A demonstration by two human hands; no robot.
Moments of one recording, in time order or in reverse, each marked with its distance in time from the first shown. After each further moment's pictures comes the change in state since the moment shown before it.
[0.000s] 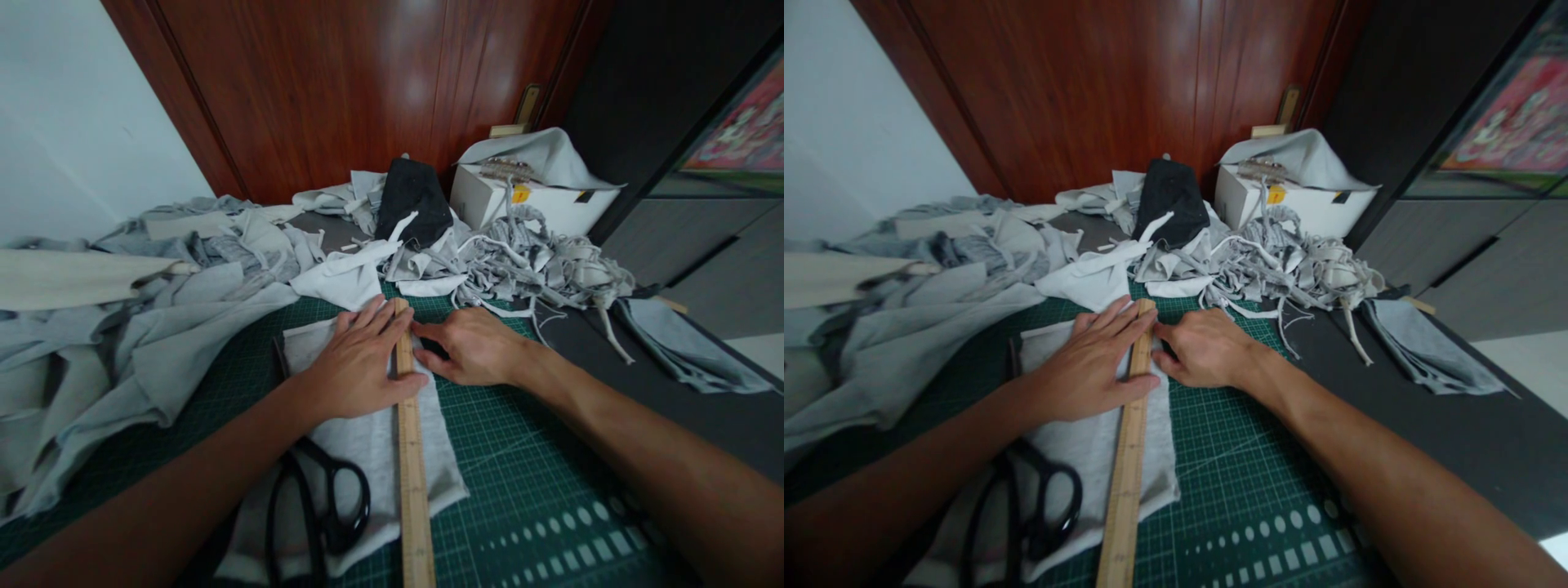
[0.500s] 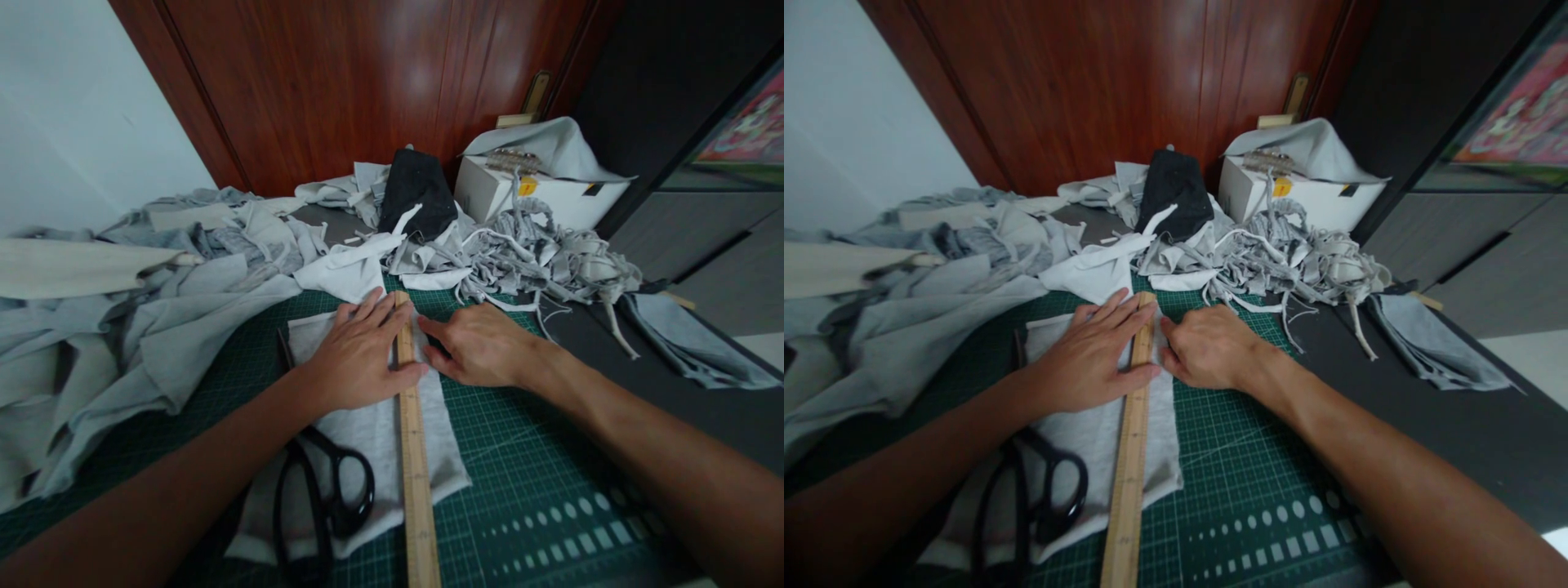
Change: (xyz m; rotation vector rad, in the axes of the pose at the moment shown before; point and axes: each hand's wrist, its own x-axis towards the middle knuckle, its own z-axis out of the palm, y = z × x) left_hand -0.002 0.000 0.001 0.065 0.029 0.003; right_hand -0.006 -0.009 -0.007 -0.103 -0.068 0.019
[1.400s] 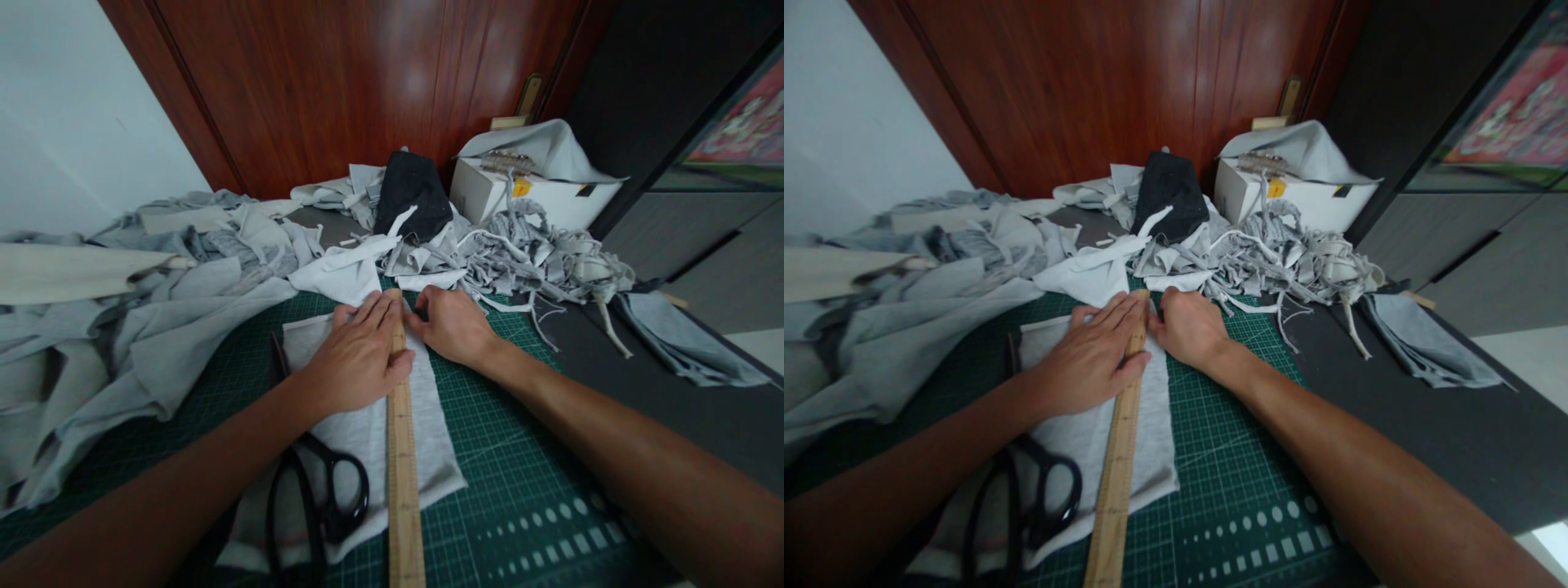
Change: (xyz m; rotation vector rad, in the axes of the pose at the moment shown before) left_hand 0.005 -0.001 0.013 0.100 0.092 0.006; right_hand 0.042 -0.002 0.024 0.324 0.273 0.502
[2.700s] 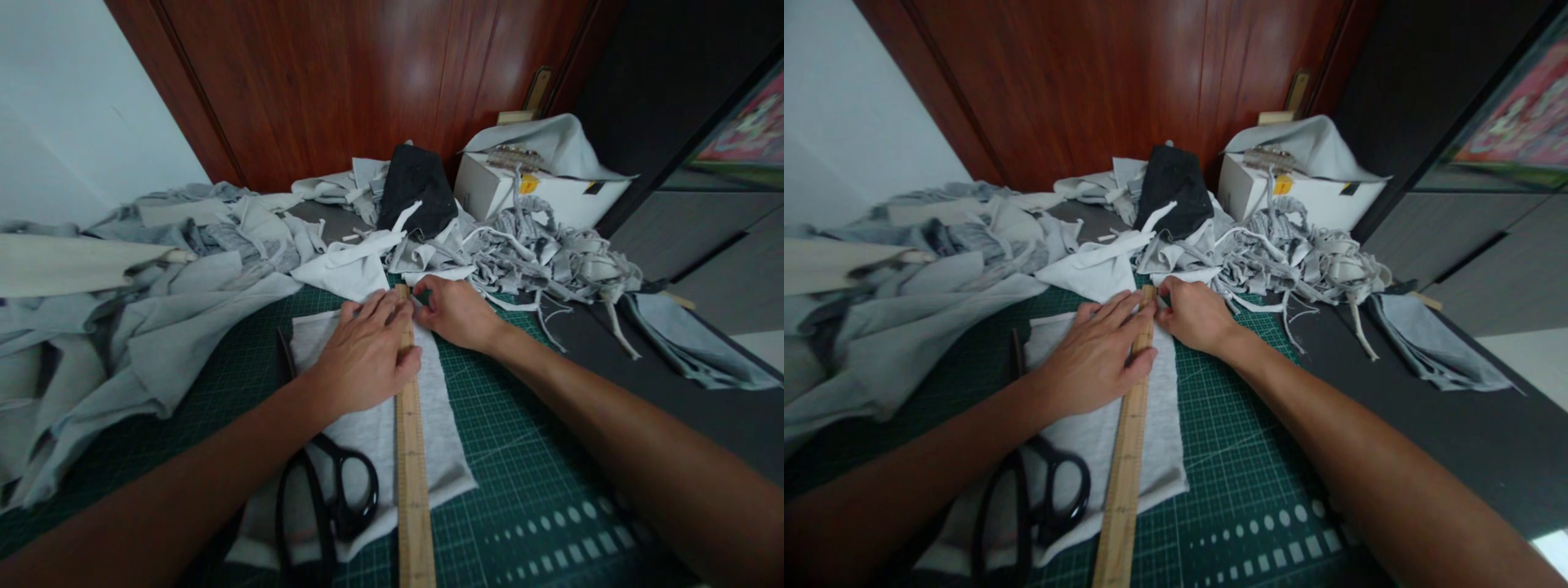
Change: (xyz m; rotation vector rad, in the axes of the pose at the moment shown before) left_hand 0.001 0.008 -0.007 -0.036 0.019 -0.018; right_hand 0.015 0.015 -0.001 0.087 -0.032 -0.115
